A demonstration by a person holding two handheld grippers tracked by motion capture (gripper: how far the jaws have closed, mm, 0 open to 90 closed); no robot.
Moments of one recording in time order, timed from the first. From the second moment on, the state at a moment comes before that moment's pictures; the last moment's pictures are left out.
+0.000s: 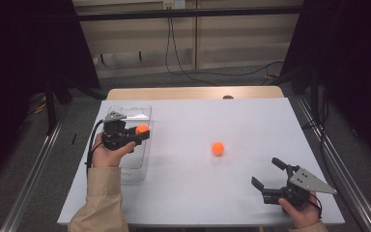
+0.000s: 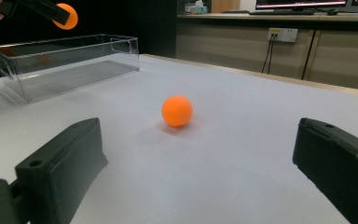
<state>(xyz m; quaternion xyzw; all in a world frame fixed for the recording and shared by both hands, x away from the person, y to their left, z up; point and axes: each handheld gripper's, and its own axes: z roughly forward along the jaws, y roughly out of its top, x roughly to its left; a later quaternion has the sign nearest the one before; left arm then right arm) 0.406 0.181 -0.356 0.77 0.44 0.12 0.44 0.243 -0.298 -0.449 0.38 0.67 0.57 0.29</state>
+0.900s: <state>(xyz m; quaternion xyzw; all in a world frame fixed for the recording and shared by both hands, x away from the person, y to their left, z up) 0.408 0.190 -0.358 0.76 0.46 0.14 0.44 0.243 -0.298 -0.449 0.38 0.67 0.57 0.29</state>
